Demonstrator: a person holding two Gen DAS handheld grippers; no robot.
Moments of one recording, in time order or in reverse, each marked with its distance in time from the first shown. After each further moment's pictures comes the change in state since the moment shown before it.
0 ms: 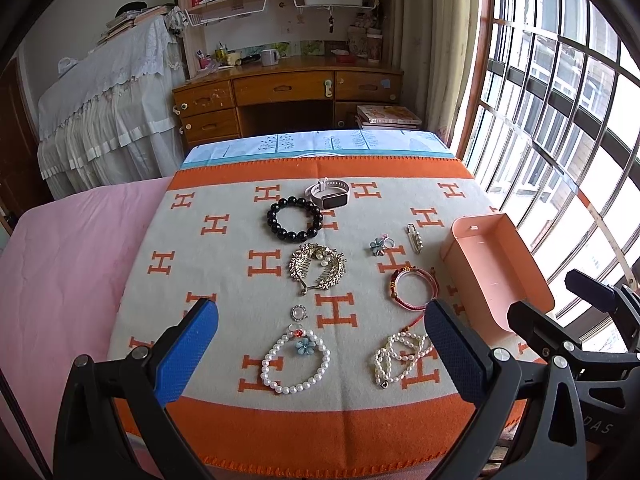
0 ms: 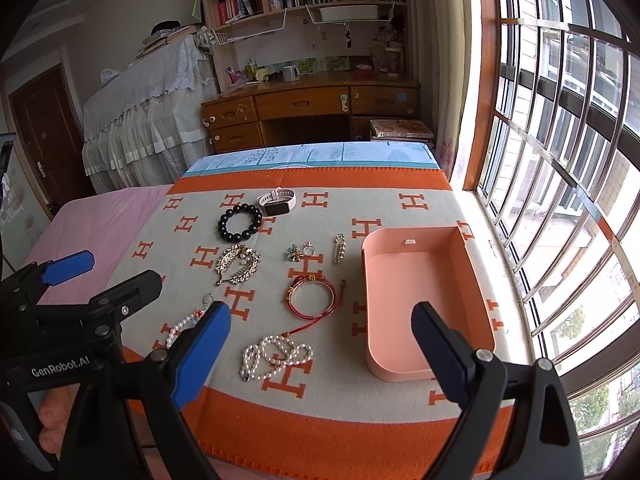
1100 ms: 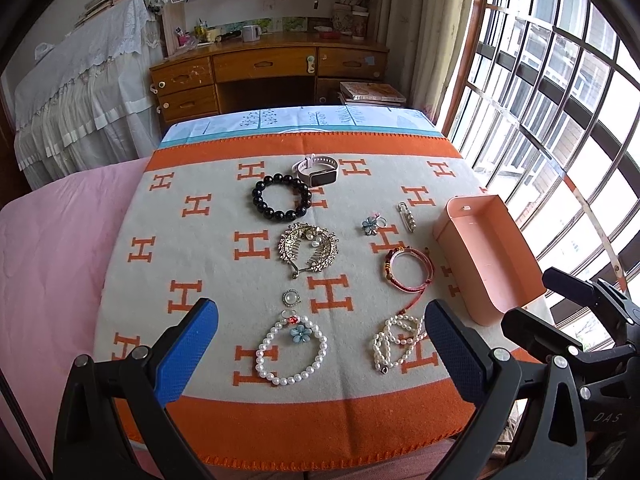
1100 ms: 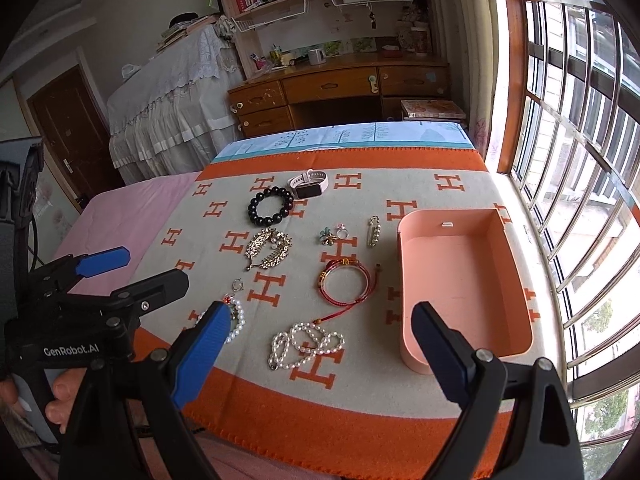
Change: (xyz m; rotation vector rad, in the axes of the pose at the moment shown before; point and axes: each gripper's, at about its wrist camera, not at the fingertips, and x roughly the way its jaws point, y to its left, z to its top) left arm 0.014 0.020 0.010 0.006 0.104 -0.094; right arm 0.009 -0.003 0.002 0.001 0.074 0.147
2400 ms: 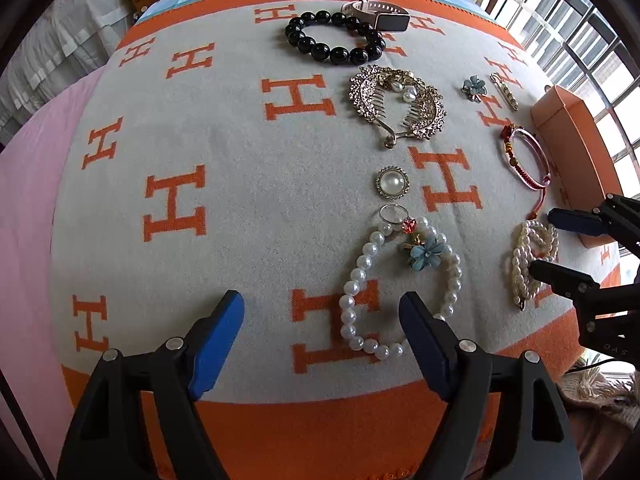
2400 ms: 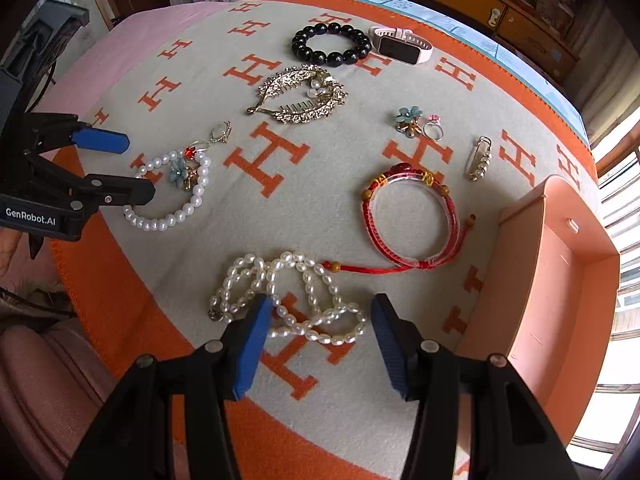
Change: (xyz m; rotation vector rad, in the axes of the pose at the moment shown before) left arm 0.140 0.075 -0.046 0.041 0.409 0.016; right arm 0.147 0.031 -0.028 -0.463 0.468 0.000
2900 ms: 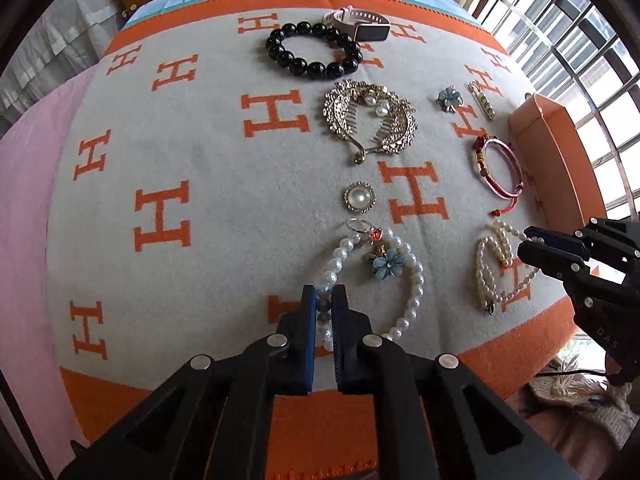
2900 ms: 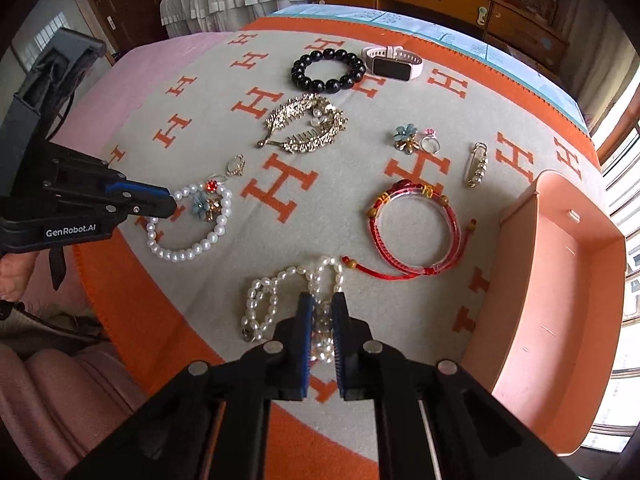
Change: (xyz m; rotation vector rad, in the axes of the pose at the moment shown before) left arm -0.024 -0.008 0.017 -0.024 -0.008 -0.089; right arm -0.022 -0.010 0.000 0.107 -0.099 0.088
